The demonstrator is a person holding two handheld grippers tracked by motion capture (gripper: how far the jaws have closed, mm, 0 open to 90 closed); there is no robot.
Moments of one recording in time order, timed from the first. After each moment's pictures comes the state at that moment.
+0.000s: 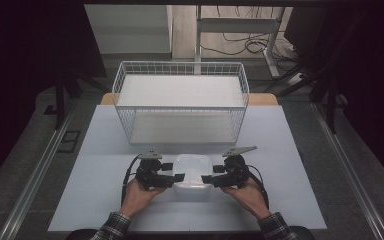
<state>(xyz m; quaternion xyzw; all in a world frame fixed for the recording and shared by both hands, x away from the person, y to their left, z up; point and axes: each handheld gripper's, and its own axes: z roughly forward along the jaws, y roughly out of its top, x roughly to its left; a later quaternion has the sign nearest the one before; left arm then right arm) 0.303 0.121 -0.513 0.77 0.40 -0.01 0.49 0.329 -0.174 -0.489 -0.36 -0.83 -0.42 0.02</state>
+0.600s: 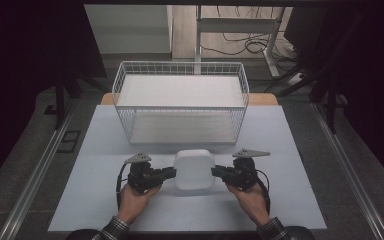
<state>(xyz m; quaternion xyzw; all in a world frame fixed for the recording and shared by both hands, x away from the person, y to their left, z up) 0.284 0.133 -0.504 0.73 0.43 0.00 0.53 0.309 -0.187 -0.474 -0.42 -0.79 -0.45 -0.04</state>
